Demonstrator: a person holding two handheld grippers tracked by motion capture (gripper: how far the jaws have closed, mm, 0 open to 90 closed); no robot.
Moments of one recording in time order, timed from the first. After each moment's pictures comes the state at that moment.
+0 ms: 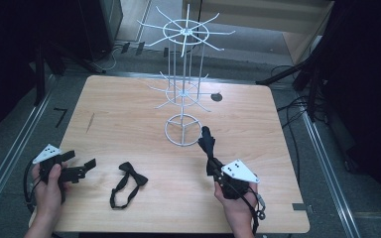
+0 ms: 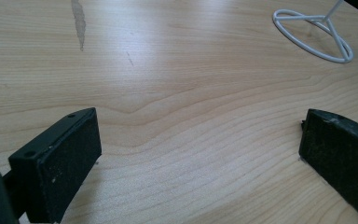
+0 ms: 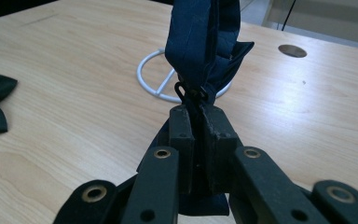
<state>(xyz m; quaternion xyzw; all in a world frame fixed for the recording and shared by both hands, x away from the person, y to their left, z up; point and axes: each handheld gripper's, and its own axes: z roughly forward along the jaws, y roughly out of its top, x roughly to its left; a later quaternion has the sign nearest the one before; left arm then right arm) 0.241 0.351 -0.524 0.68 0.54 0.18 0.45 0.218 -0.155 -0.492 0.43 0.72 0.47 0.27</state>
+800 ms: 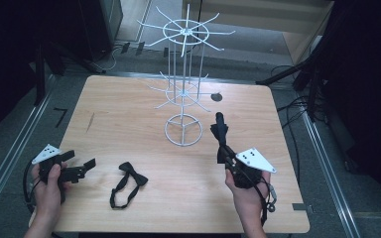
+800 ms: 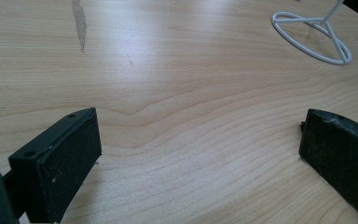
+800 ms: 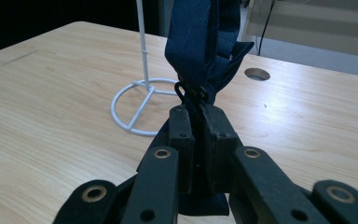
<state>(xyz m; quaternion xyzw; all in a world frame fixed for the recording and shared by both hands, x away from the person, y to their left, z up) 0.241 0.352 -0.524 0.68 0.54 0.18 0.46 0.234 -0.178 -0.459 0.45 0.69 0.48 0.29</state>
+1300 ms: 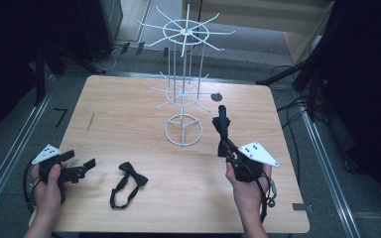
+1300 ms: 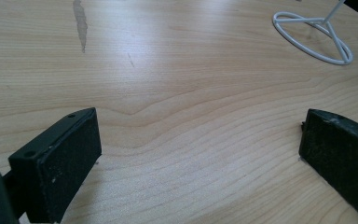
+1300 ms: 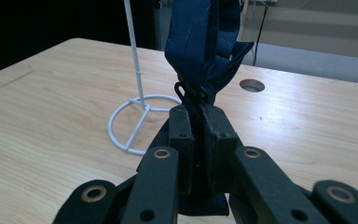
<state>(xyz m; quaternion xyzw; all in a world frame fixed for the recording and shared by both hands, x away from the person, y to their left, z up) 0.241 0.352 -0.524 0.68 0.54 0.18 0.46 0.244 -0.177 -0.446 0.46 0.67 0.50 0.29</state>
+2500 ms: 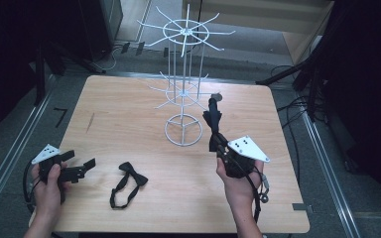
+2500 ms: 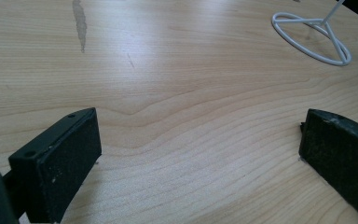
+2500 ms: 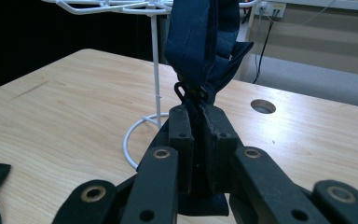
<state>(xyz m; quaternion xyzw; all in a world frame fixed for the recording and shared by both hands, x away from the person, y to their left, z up) 0.241 0.352 -0.524 0.68 0.54 0.18 0.46 0.244 -0.150 -0.425 0.44 0.68 0.50 0.30</state>
